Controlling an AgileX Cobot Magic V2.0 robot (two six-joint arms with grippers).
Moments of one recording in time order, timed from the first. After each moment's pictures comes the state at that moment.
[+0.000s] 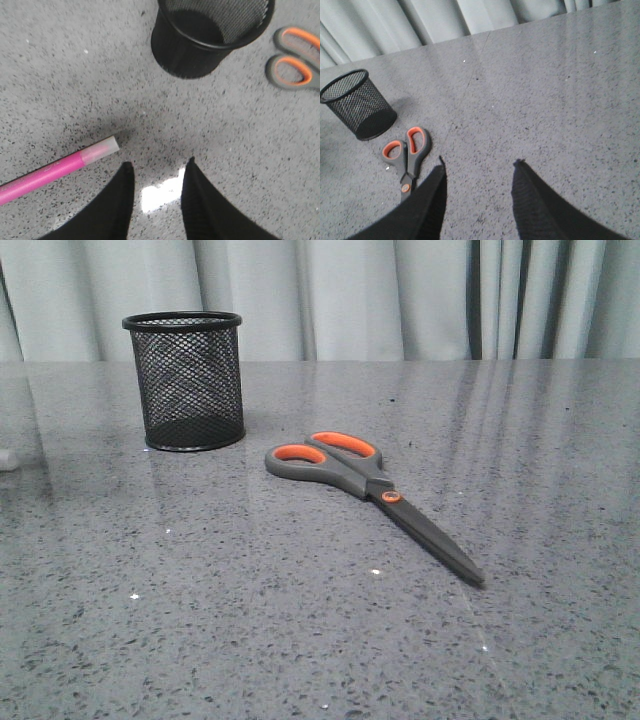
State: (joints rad) left arm -0.19 1.37 -1.34 -0.23 1.18 0.24; right arm 0.11 0.36 -0.40 0.47 0.43 -0.15
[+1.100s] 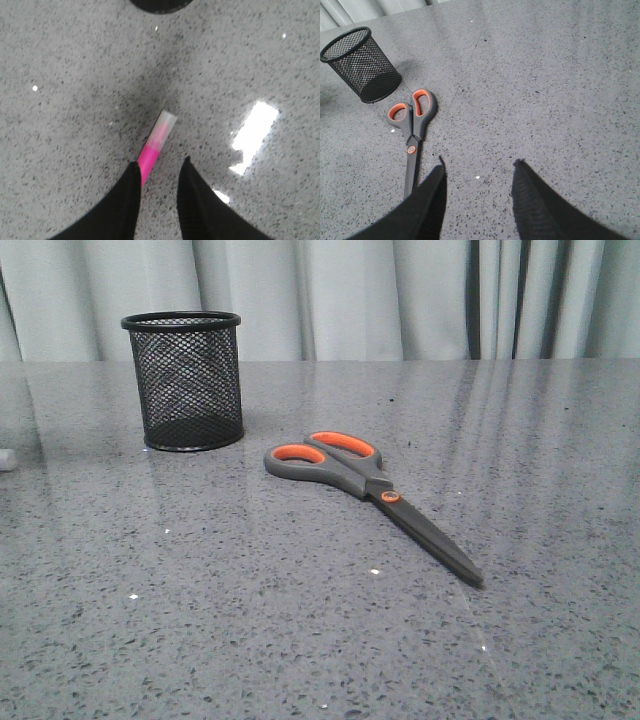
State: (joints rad) left arm -0.01 1.43 -1.33 -0.30 1.25 1.15; right arm 0.13 0.36 -0.40 0.47 0.54 -0.15
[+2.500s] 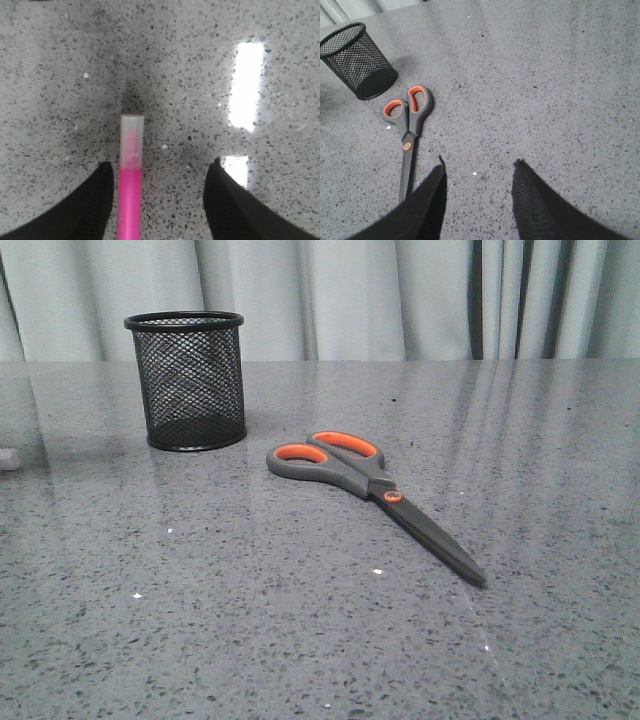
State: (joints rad) left arm -0.03 1.58 -1.29 -0.26 1.23 1.55; right arm 0.13 0.36 -0.38 0.47 0.52 -0.15
